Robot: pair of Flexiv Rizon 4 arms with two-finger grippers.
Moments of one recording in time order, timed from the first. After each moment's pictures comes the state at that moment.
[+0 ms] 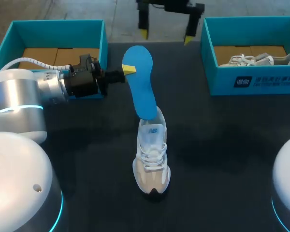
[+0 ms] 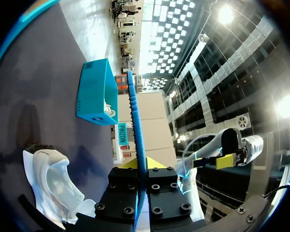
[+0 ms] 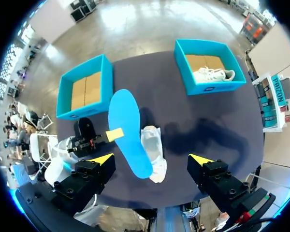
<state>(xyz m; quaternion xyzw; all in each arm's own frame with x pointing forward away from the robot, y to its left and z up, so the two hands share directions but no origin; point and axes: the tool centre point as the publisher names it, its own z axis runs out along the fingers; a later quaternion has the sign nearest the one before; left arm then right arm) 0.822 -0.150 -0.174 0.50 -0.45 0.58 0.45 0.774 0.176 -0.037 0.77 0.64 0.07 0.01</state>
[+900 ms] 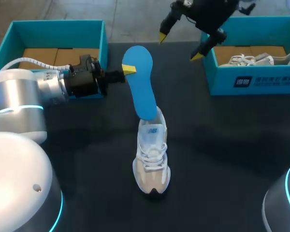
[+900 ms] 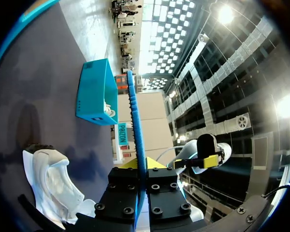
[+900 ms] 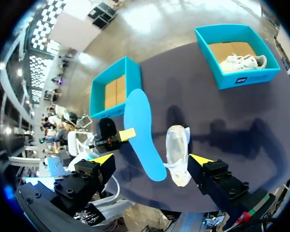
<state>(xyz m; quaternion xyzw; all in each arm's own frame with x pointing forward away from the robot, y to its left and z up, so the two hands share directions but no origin) 0.822 -0.150 -0.175 0.50 -0.45 0.58 0.45 0.776 0.154 -0.064 0.74 0.62 0.23 -0.13</state>
